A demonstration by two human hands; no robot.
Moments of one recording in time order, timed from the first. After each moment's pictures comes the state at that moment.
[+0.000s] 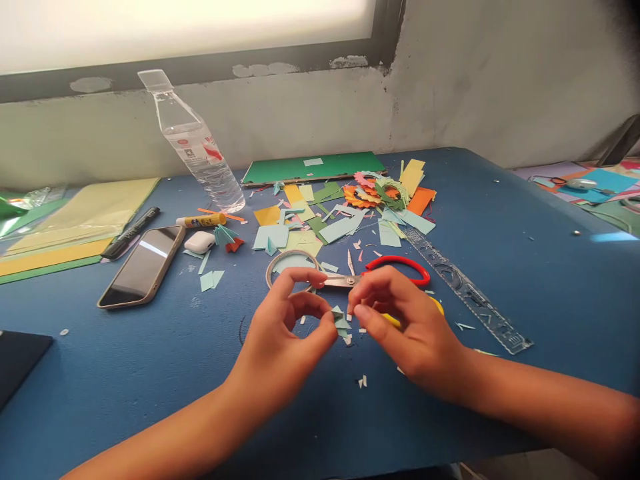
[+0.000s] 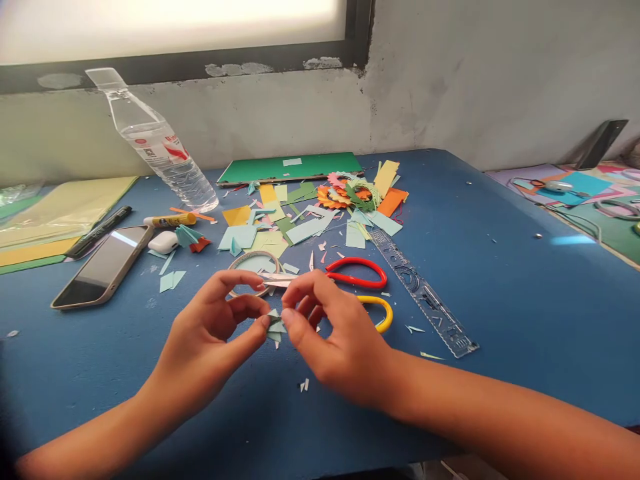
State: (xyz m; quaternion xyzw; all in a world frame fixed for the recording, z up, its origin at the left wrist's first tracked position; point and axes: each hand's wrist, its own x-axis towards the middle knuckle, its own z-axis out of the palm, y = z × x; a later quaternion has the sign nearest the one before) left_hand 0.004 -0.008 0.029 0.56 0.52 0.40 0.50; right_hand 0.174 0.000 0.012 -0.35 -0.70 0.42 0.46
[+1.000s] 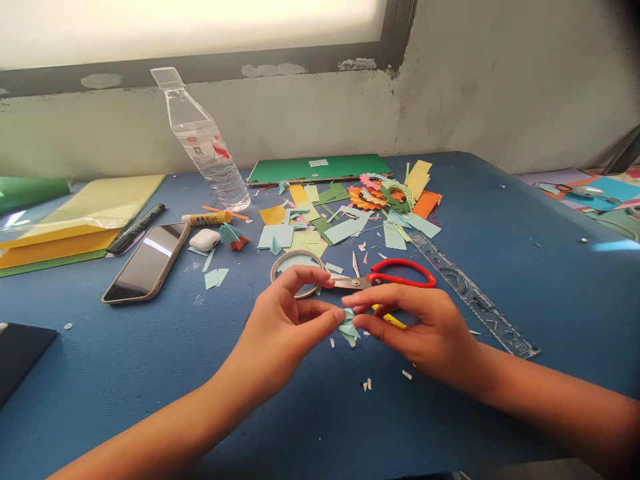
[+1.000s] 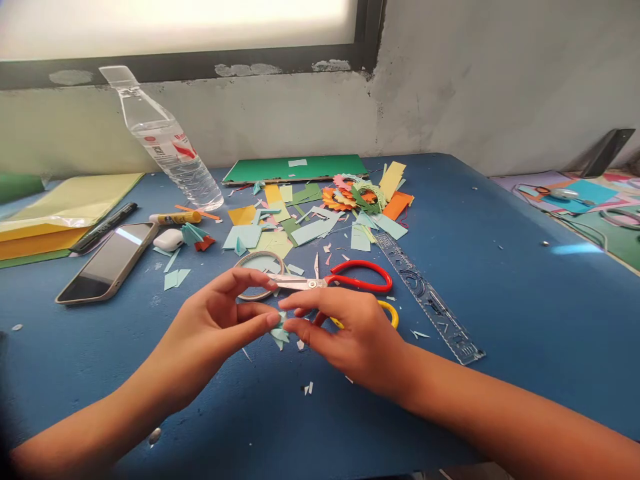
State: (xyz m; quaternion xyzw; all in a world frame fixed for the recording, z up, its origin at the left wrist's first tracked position) left_hand -0.005 0.002 0.036 0.47 0.51 0.39 0.61; right_hand 0.181 0.009 0.011 -0.33 -0.77 0.31 0.45
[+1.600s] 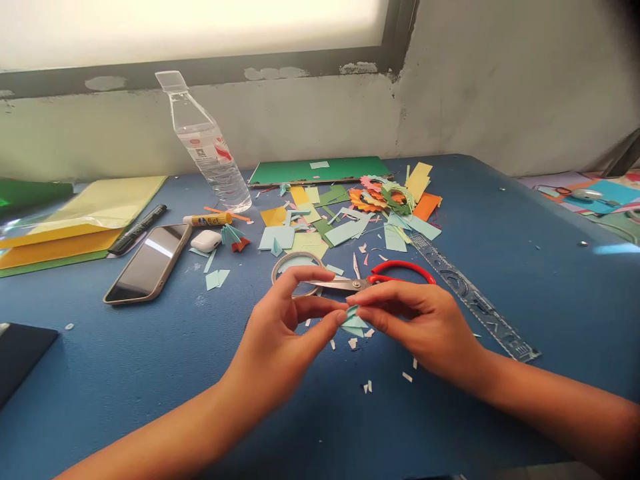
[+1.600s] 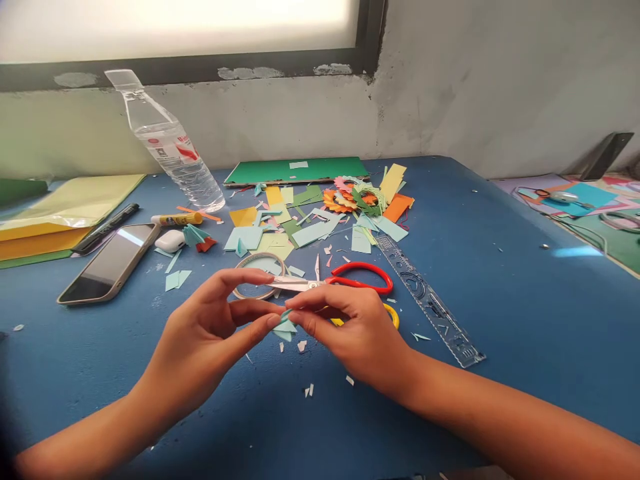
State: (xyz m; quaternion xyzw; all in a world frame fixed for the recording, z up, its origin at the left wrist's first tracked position) left_hand -0.004 -0.005 0.034 0.53 0.48 0.42 0.56; right_hand 0.177 0.009 0.014 -0.39 -0.66 0.46 0.45
